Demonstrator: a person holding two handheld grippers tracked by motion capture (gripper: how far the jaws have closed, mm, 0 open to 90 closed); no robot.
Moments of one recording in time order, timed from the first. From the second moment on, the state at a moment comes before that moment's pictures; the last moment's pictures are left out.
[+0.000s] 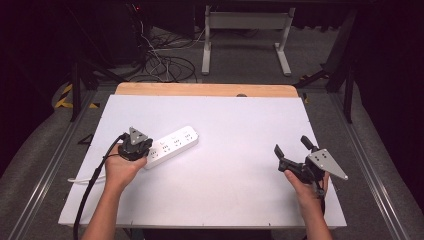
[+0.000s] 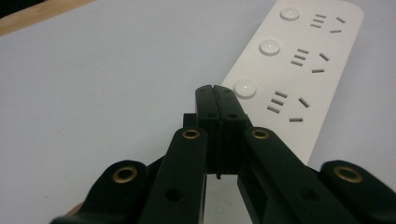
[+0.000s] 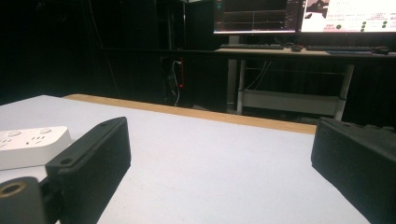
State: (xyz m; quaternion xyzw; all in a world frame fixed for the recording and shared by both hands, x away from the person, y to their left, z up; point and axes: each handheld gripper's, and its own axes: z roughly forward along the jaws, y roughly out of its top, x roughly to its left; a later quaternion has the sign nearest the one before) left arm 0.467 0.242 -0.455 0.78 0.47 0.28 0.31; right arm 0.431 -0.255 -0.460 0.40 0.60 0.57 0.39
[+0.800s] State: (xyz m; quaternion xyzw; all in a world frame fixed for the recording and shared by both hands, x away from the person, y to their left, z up) left arm 0.474 0.243 -0.462 0.78 0.48 0.26 0.30; right arm 0.431 -0.254 -0.460 0.40 0.60 0.57 0.39
